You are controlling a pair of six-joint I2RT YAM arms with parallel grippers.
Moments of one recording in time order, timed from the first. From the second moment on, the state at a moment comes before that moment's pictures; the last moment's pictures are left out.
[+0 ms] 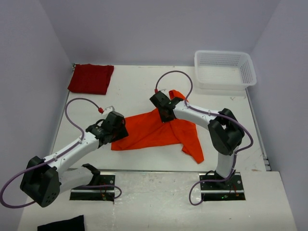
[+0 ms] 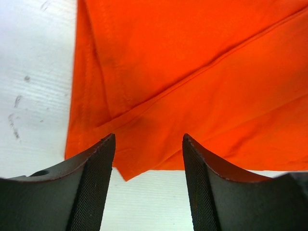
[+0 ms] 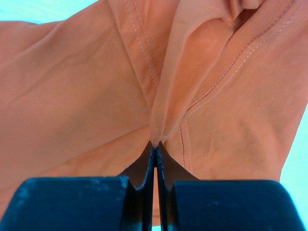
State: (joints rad) left arm -0.55 1.11 0.64 -0.54 -0.26 -0.87; right arm 0.77 1.89 1.37 -0.65 0.38 0.43
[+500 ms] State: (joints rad) left arm -0.55 1.15 0.56 -0.55 -0.27 -0.91; right arm 0.77 1.85 1.33 -0.63 0.37 0.43
